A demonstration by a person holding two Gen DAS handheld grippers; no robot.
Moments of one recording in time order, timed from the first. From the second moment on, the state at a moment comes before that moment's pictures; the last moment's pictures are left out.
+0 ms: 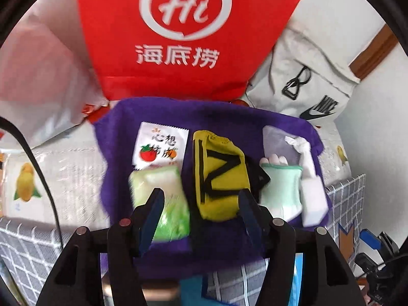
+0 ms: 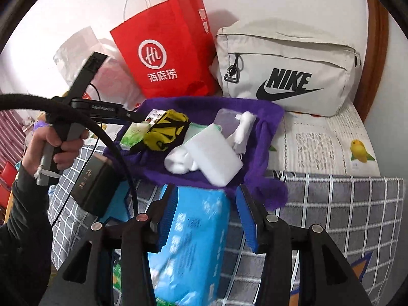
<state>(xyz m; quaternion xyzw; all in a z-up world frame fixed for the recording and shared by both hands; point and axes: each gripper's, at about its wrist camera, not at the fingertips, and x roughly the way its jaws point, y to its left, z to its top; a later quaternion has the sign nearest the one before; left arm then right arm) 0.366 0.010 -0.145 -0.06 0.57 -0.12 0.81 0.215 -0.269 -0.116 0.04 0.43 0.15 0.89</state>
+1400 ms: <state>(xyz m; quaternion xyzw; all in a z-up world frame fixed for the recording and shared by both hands) 0.057 0.089 -0.144 -0.13 0.55 -0.10 0.82 0.088 -0.128 -0.235 -0.27 0.47 0.34 0.77</state>
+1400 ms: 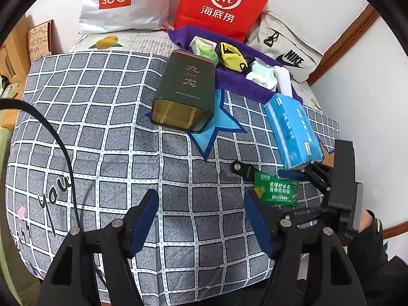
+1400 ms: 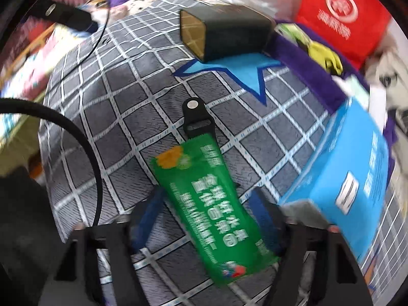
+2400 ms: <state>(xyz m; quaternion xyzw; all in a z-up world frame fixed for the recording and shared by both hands) 0.086 -0.004 -0.189 0.02 0.57 -0.20 0.80 0.041 -0.206 -0.184 -0.09 0.51 0.26 0.82</state>
